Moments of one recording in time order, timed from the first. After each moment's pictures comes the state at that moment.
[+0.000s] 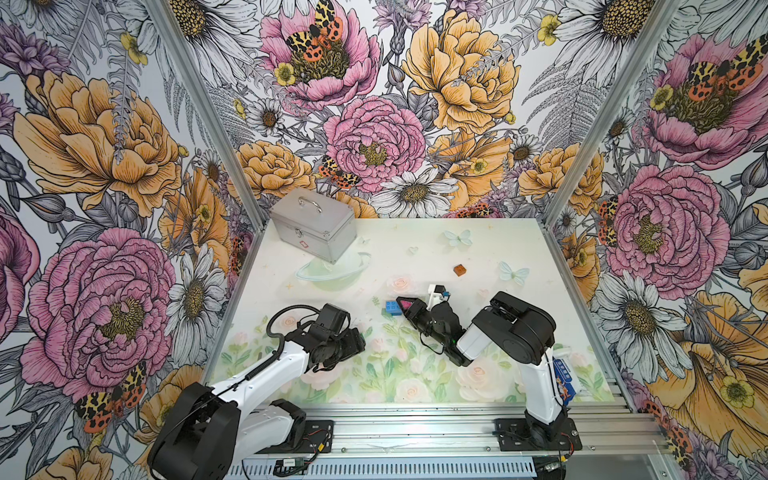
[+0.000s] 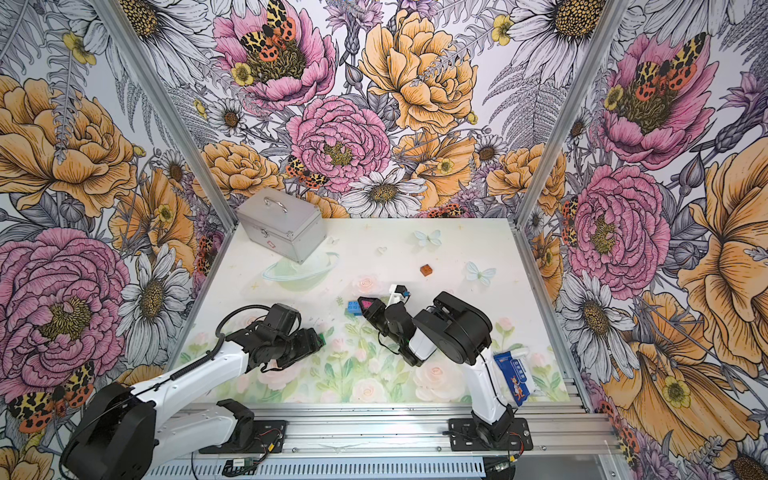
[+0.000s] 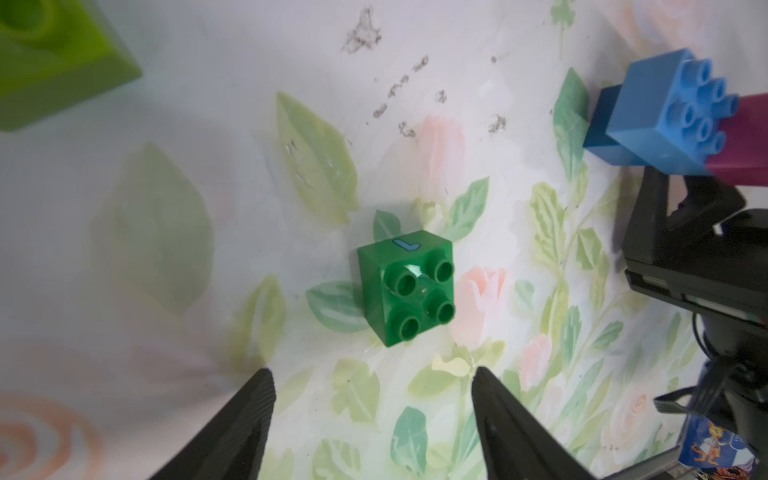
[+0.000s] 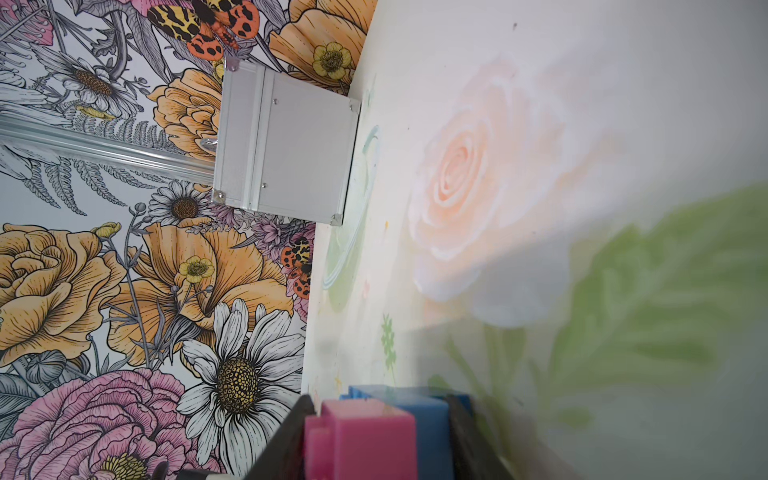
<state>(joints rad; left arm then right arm) -0.49 1.17 0.51 -0.50 0.12 -0.87 0.74 2.09 0.66 1.18 -0.01 1.30</state>
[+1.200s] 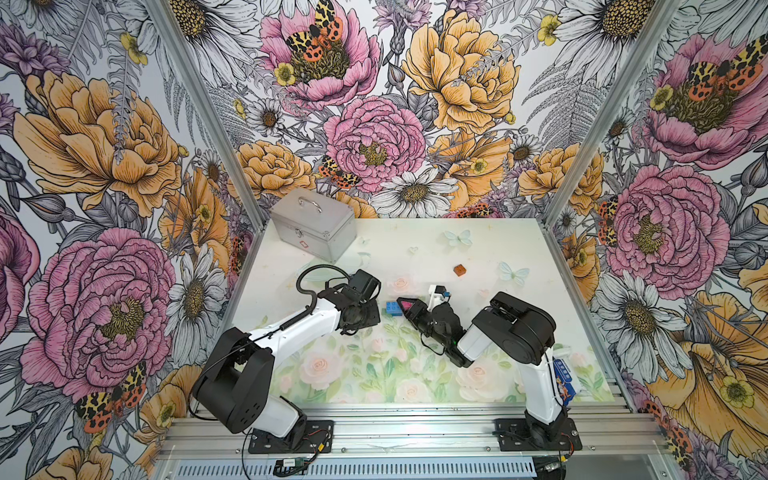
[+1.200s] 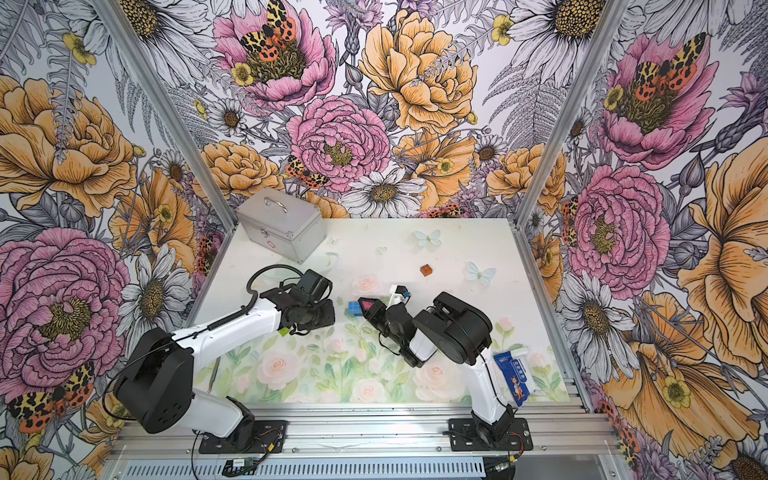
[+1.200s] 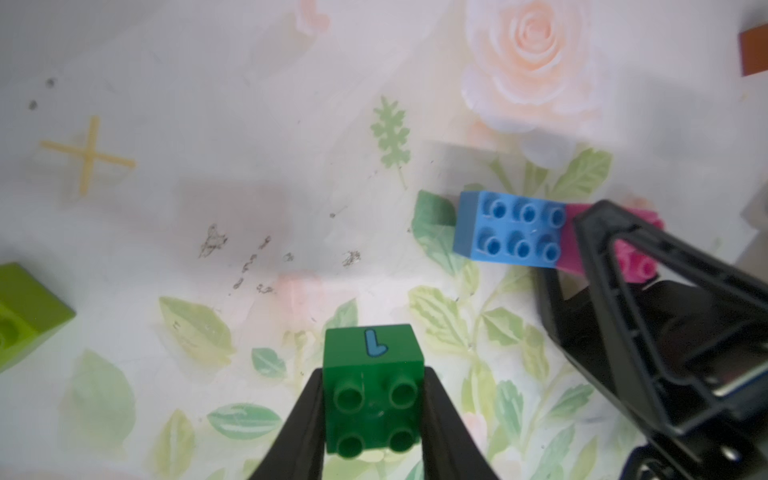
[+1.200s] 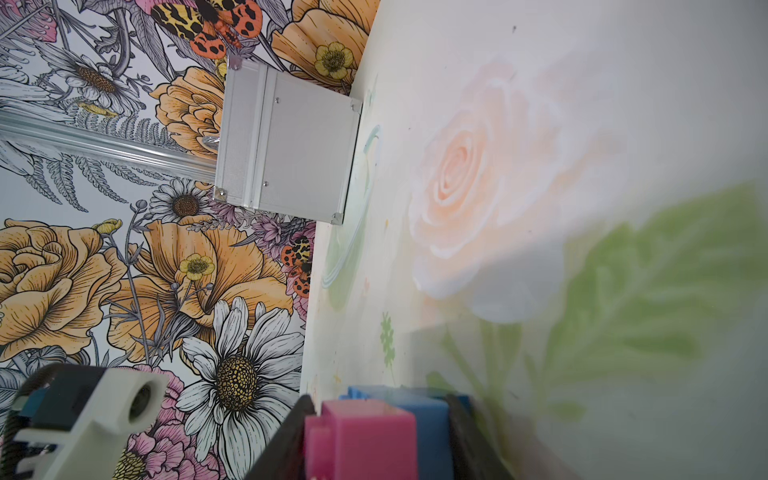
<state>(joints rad) -0.59 1.50 1.00 -0.64 -0.05 -0.72 0.74 2.09 0.65 1.20 -0.01 1.29</state>
